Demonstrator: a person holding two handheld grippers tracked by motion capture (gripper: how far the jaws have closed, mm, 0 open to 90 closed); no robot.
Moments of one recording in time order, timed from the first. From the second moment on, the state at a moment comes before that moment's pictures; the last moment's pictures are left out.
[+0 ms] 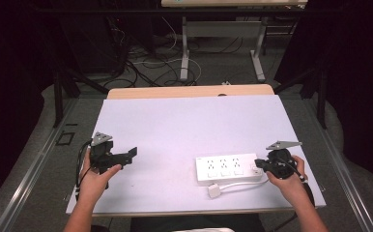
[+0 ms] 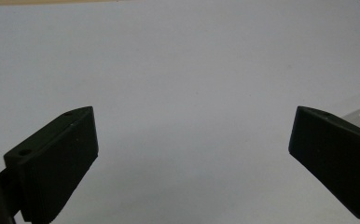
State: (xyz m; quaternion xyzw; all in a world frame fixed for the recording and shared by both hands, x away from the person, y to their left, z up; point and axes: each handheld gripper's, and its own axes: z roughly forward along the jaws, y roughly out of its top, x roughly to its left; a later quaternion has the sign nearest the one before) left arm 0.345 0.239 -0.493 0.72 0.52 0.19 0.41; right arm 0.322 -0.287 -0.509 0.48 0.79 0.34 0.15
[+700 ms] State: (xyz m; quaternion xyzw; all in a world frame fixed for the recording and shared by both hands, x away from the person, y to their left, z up) left arm 0.346 0.241 -0.494 0.72 0.52 0.19 0.42; right arm 0.327 -0.288 -0.524 0.49 0.80 0.32 0.14
